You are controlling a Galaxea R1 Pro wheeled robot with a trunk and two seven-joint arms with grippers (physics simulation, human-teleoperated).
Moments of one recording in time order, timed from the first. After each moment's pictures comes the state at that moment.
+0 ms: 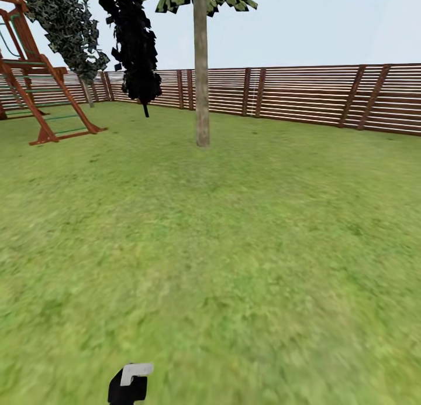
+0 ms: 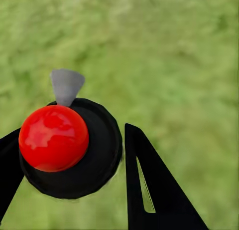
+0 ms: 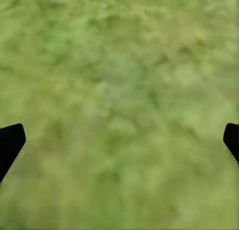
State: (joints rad) left arm -0.31 -0.06 0.19 -0.38 -0.21 -0.32 0.09; right arm -0.25 0.00 -0.46 -0.02 0.43 -0.78 0.00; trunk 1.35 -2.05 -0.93
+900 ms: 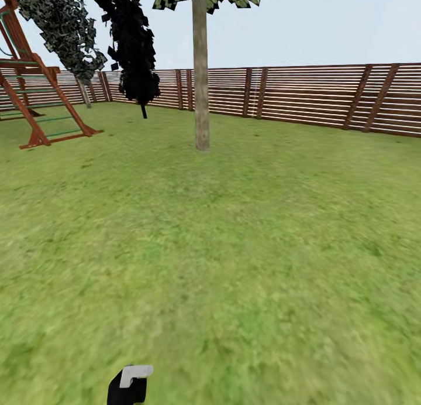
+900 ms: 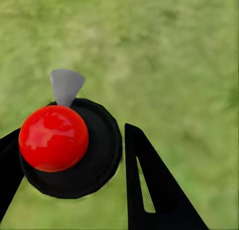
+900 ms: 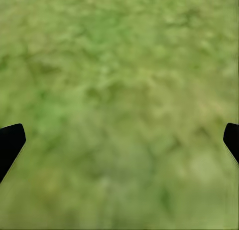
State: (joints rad) left arm -0.30 -0.06 0.19 -0.39 -0.21 -0.32 0.09; right arm -0.25 0.00 -0.46 -0.02 0.43 -0.78 0.00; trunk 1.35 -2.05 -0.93
